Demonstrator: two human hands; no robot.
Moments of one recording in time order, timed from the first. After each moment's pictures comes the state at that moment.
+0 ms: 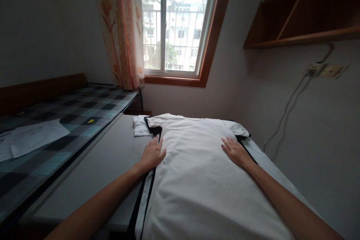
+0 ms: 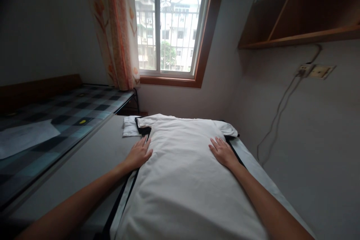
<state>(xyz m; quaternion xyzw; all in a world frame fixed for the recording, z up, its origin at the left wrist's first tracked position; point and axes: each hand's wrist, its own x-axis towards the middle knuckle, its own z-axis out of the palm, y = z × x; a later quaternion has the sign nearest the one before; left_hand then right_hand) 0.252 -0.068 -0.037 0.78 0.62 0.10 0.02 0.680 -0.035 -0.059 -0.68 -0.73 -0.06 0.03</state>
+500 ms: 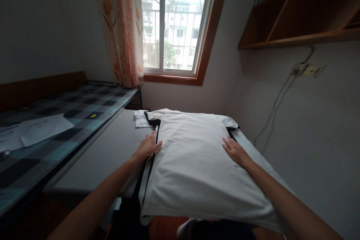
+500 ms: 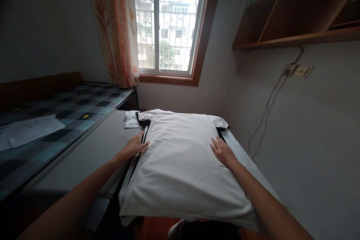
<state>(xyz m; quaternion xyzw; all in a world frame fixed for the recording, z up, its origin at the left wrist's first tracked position) 0.245 -0.106 -0.005 0.71 0.67 0.14 0.15 0.708 -0.086 -0.071 -0.65 -0.75 -0.09 0.11</state>
